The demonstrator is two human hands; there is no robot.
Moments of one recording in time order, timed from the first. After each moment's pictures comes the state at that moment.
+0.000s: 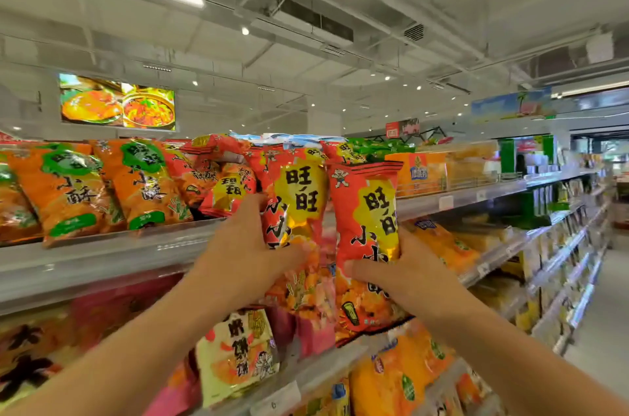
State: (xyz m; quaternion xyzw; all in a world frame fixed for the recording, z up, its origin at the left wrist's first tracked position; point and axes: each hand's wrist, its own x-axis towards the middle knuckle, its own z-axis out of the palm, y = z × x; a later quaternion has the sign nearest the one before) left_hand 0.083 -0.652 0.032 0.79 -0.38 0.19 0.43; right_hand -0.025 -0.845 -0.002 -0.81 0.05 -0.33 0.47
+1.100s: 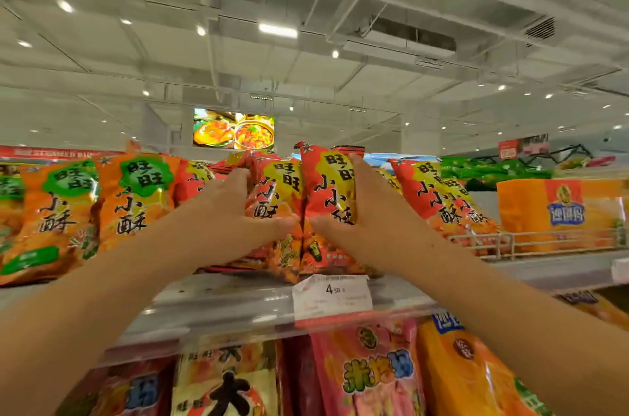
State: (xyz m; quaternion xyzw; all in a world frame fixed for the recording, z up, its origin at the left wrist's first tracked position) left_hand 0.212 -0.701 0.101 0.90 -0.18 0.30 0.26; right_hand 0.189 -0.908 0.092 -0.90 -0.12 -0.37 0.19
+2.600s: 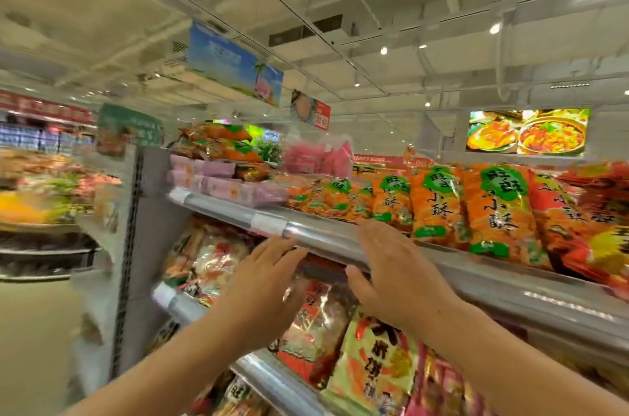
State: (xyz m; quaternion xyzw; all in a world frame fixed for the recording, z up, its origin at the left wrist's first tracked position) left_hand 0.027 -0.415 -0.033 0.91 0.10 0.39 -0.02; right_hand 0.148 -0.587 0.021 -0.77 -0.53 -0.33 0.10
